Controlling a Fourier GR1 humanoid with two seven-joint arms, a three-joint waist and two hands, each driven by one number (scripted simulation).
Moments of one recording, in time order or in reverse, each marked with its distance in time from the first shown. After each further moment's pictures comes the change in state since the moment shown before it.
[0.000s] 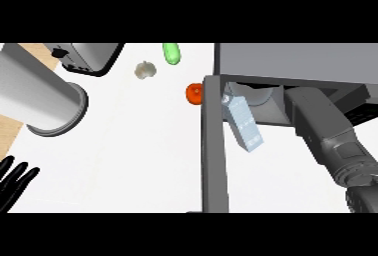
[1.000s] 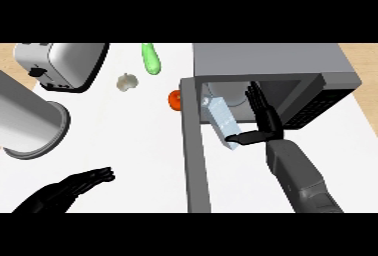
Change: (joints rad) left arm -0.086 -0.111 -0.211 0.180 -0.429 -0.120 -0.149; right arm 0.364 0.176 -0.003 -0.160 -0.078 0.383 -0.161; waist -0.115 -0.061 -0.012
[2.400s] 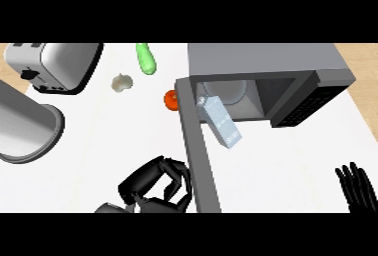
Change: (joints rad) left arm -0.303 -0.003 -0.511 0.455 -0.471 0.452 -0.326; right arm 0.989 -0.206 0.076 -0.972 -0.197 0.221 0.060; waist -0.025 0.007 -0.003
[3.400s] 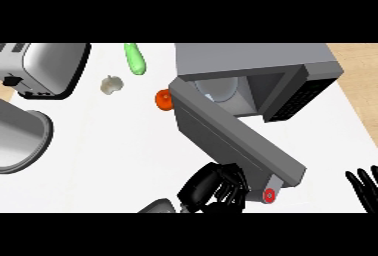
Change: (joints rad) left arm -0.358 0.028 -0.595 0.281 0.342 0.730 0.103; right arm 0.209 -0.098 0.100 -0.649 -0.277 0.159 0.282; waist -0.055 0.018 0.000
